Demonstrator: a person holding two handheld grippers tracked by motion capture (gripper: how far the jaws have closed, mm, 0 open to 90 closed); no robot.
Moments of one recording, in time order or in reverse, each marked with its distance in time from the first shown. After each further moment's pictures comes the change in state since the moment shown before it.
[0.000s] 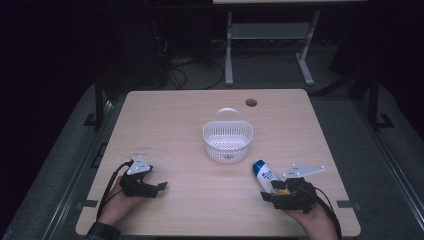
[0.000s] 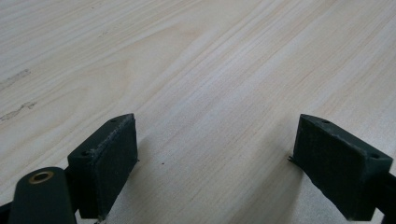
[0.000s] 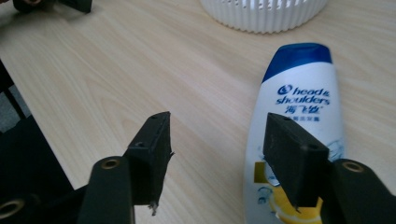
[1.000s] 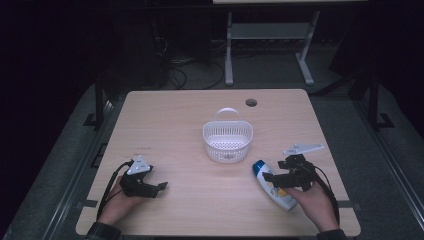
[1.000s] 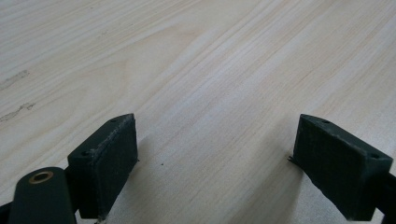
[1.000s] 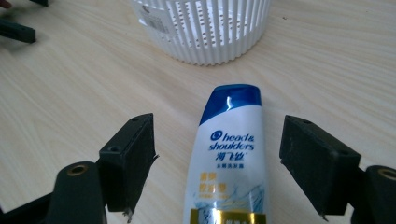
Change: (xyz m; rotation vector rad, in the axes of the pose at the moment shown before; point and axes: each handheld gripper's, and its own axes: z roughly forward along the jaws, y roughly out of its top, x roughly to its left) left arm 0.000 0.000 0.000 0.001 -0.003 0.001; right arm -0.027 0.042 0.003 0.029 -0.117 0.053
